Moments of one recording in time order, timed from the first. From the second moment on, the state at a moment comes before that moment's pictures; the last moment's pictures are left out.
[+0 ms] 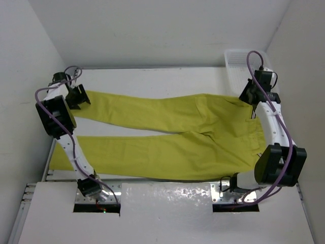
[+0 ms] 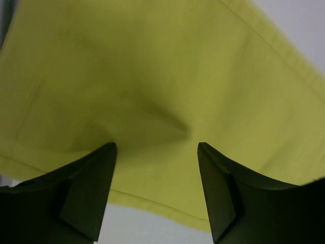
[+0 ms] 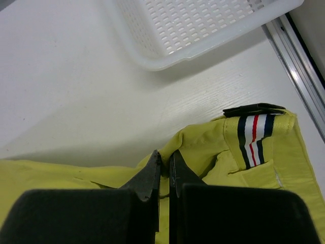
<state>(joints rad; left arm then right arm) 0.41 2.29 1.86 -0.68 0.20 -0.10 -0.16 1.43 1.19 -0.47 0.12 0.32</state>
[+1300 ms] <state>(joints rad) 0.54 2.30 1.89 -0.69 0.14 -0.20 -0.16 1.50 1.29 -0.51 0.10 0.22</state>
